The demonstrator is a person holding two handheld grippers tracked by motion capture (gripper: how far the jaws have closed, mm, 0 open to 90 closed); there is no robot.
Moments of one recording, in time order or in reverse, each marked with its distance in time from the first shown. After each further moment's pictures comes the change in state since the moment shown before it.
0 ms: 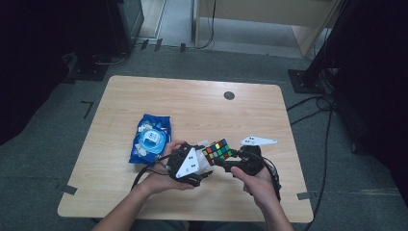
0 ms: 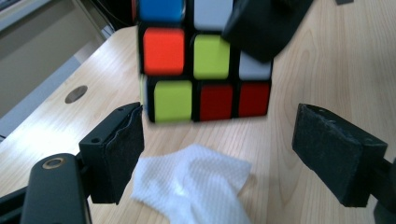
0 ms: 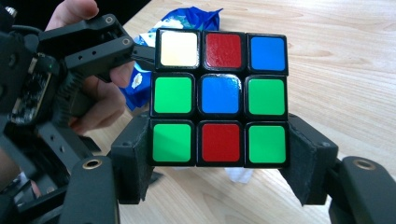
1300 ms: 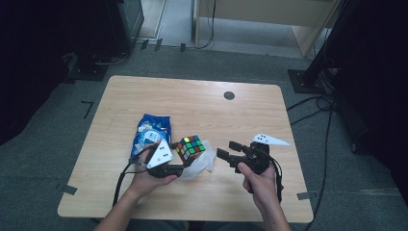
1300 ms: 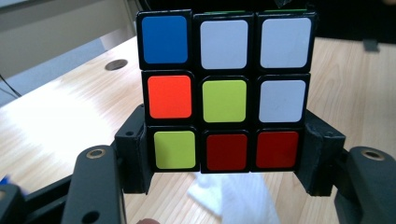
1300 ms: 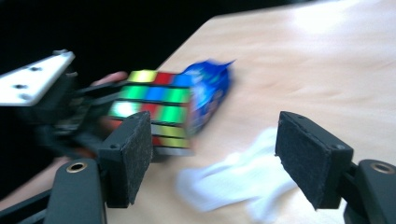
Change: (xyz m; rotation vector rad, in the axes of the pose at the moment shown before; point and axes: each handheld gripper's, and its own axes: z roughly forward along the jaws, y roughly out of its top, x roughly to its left) left arm 0.032 -0.039 -0.056 -0.089 0.071 -0.306; right arm -0.004 0.004 -0.019 -0.214 0.031 0.074
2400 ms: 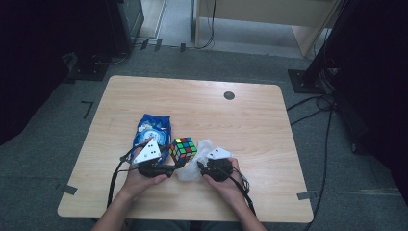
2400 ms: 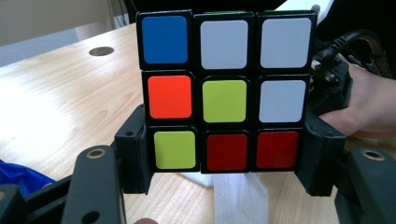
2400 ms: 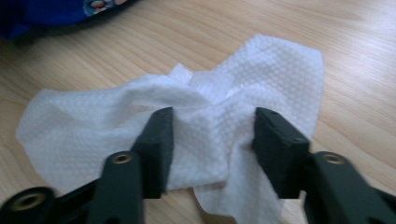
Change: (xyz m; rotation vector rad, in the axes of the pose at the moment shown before) left arm 0.014 -0.013 -0.006 -0.003 -0.103 -0.086; right arm -0.003 -0.081 0.114 0.257 -0.282 -0.341
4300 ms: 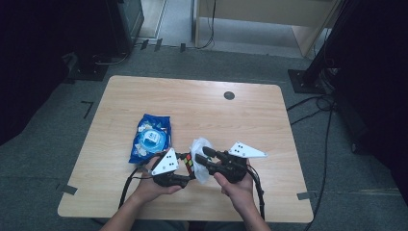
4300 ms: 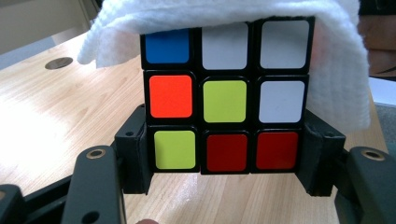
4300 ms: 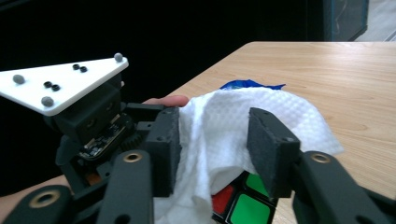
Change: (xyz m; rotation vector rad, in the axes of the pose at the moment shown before) left arm -0.039 0.005 0.028 0.034 -0.047 0.115; right arm 0.001 0.040 -0.094 -0.391 0.411 0.192
